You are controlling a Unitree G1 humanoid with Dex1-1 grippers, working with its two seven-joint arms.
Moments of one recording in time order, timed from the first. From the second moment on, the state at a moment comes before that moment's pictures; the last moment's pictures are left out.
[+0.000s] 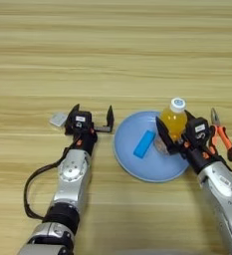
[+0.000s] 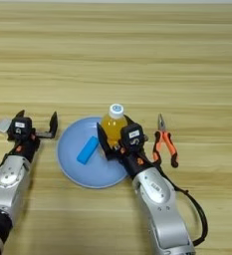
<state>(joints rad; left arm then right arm) -0.25 -0.03 0.04 0.74 -0.05 -0.53 -0.09 0.11 -0.08 0.17 -0.12 0.08 -0.05 0.25</state>
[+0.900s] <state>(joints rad) -0.25 -0.03 0.04 0.74 -0.05 -0.53 -0.09 0.11 -0.08 0.16 -0.15 0.06 -0.08 0.24</state>
